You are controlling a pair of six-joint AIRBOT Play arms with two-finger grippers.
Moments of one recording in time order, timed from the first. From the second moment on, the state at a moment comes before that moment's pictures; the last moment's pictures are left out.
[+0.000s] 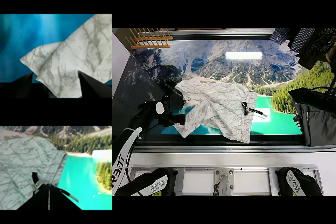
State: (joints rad) left arm -0.06 -1.25 0.77 1.49 -1.01 -1.68; right arm -0.37 -0.86 0.90 -0.75 1.03 1.06
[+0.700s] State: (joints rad) left arm -0.03 -1.21 1.04 1.40 -1.07 -1.54; right arm -0.36 -0.86 0.90 -0.75 1.03 1.06
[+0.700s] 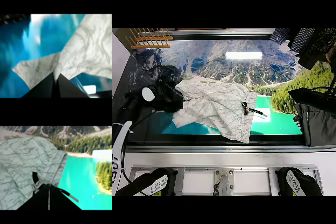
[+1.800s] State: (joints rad) left arm 0.39 -1.24 0.77 1.37 -0.96 -1.69; right arm -0.36 -0.86 0.88 -0.75 1.04 1.06
